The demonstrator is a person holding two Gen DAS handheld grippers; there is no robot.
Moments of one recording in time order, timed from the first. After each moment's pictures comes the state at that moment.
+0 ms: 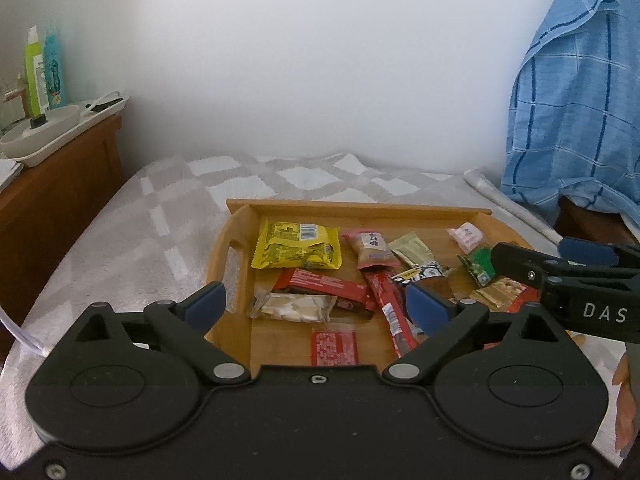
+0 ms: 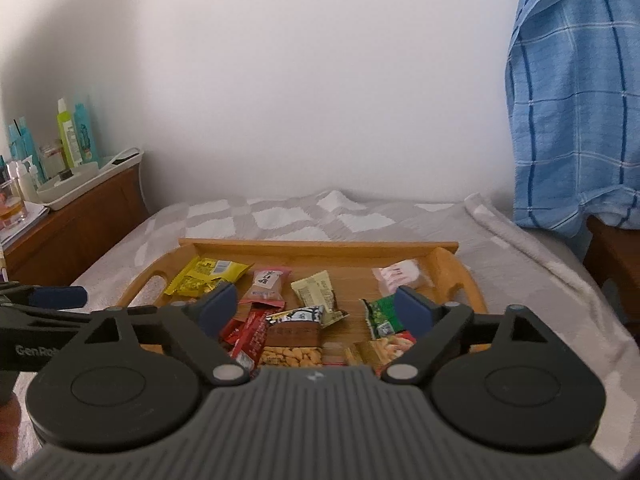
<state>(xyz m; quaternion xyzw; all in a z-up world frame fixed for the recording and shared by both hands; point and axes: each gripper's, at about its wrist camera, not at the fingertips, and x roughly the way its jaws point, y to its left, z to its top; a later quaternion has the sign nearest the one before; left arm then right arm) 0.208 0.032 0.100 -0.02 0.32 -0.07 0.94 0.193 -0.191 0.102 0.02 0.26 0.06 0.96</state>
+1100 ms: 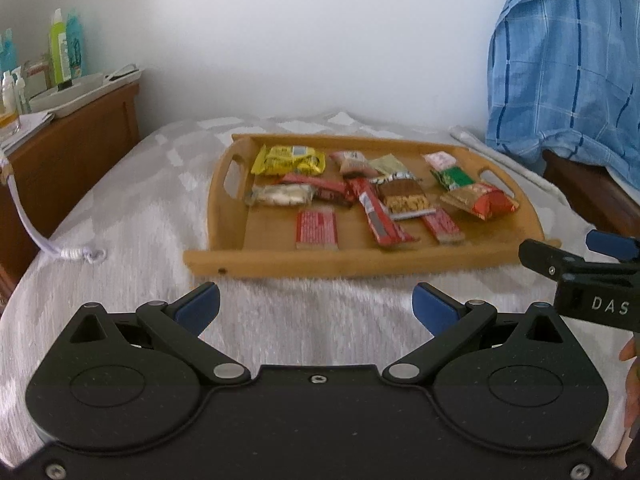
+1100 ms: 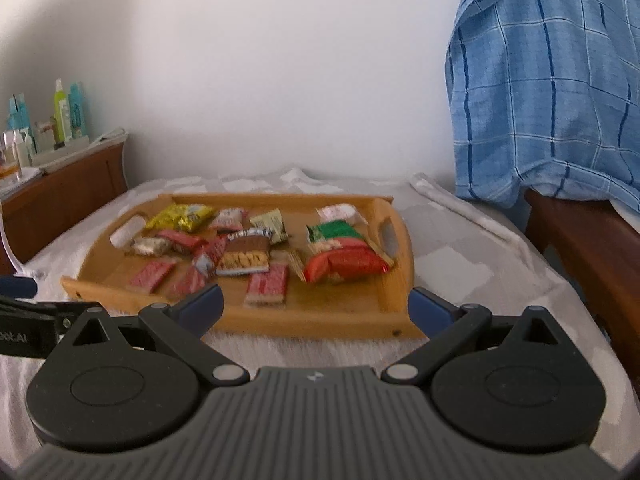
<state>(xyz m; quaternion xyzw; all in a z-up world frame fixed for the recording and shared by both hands) 0.101 0.024 0.062 0.00 0.34 -0.06 0.94 0.090 -0.219 0.062 0.00 0.25 0.02 0.97</state>
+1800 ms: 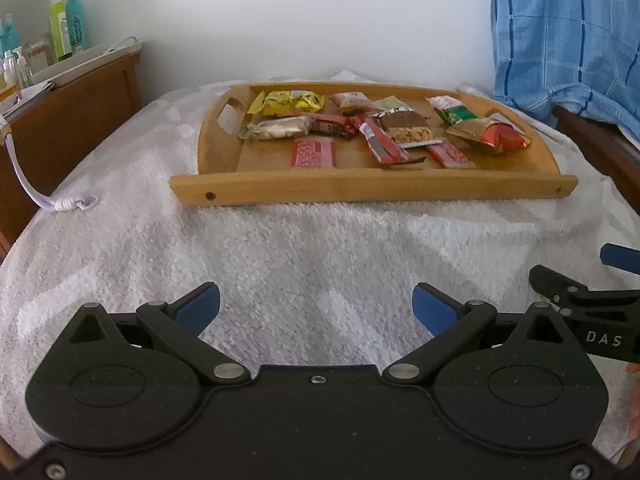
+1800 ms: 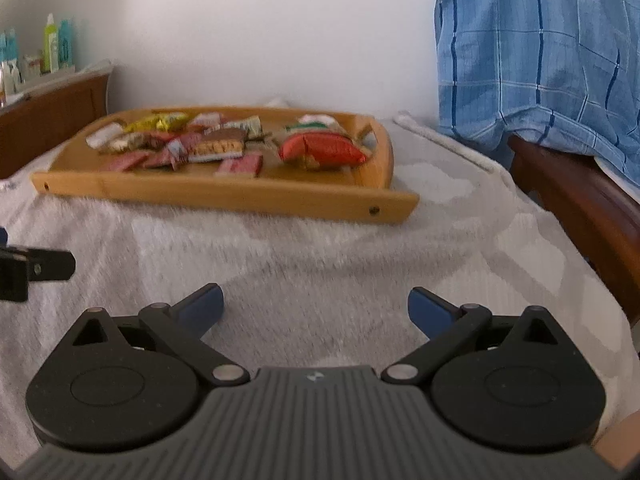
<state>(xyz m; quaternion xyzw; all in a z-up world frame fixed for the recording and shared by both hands) 0.087 0.009 0.014 0.02 0.37 -0.05 0.93 0.065 -0.227 -0.004 -0.03 0.30 -0.01 0.95</state>
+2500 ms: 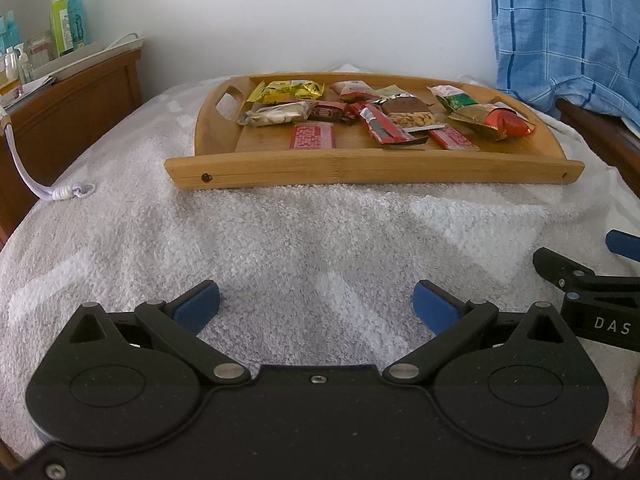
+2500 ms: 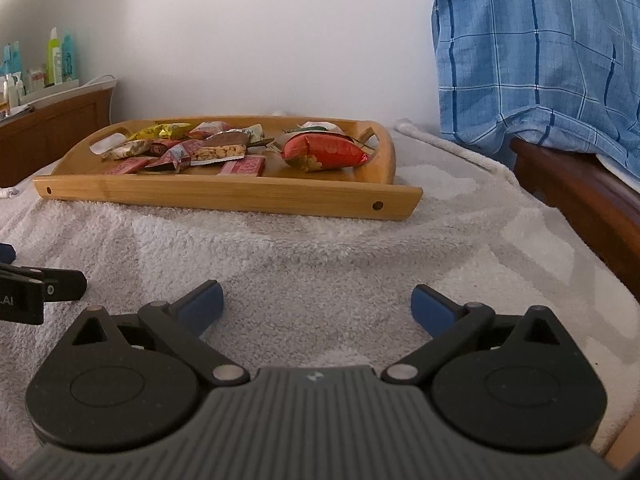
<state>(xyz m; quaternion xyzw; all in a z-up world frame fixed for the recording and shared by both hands) 0.083 0.006 0.000 0.02 0.36 -0.04 0.93 0.061 -0.228 -0.013 -0.02 0.28 0.00 0.96</state>
